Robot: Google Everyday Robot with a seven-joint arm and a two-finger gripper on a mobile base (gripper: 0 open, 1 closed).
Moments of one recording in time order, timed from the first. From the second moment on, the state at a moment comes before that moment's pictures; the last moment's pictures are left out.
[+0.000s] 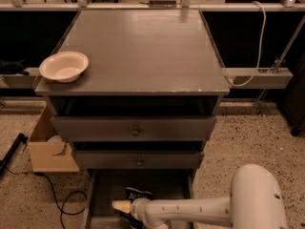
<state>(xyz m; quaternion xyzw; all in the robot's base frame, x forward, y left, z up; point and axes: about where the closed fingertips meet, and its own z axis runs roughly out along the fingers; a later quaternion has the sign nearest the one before) 0.490 0.099 0.204 -0.03 0.93 0.25 0.26</state>
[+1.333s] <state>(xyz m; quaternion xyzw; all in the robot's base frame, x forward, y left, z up) 0.492 0.117 0.184 -0.04 0.94 0.22 0.25</state>
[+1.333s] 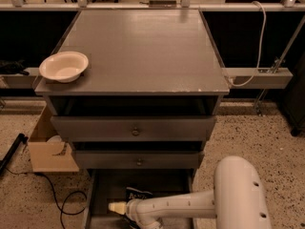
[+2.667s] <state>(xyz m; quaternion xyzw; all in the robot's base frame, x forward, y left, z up) 0.492 0.097 0.162 -0.02 0.95 0.18 0.24</state>
